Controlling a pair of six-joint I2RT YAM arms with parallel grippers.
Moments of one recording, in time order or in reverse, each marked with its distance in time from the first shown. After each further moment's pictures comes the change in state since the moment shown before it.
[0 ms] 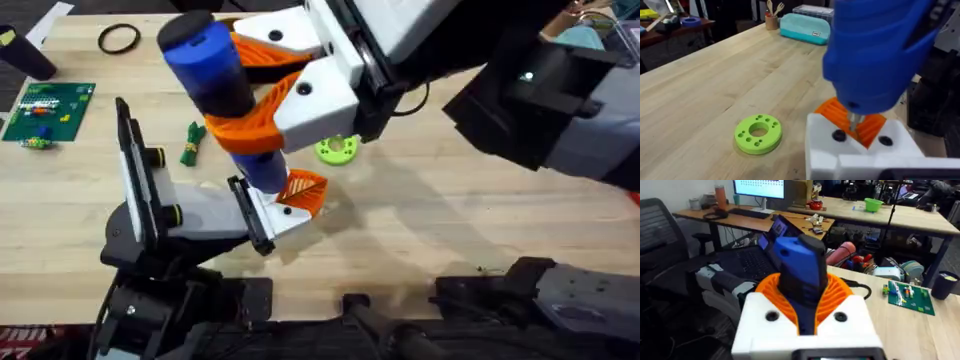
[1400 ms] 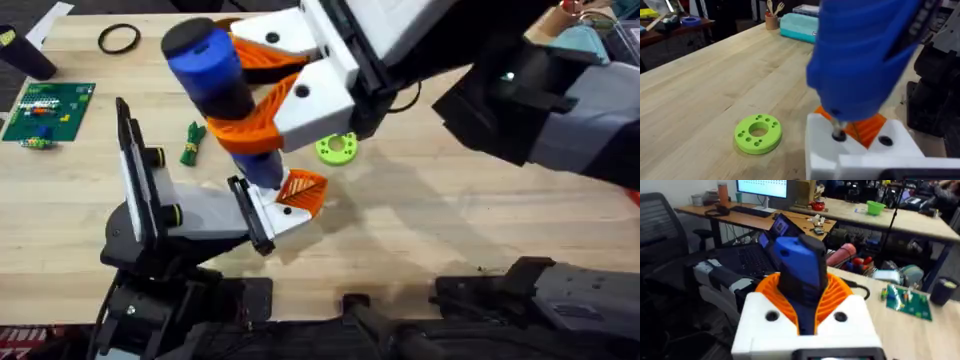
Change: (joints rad) left arm 0.000 0.000 0.000 0.000 0.000 -0.003; right arm -0.009 0.036 -0.001 0.071 -0.034 -0.015
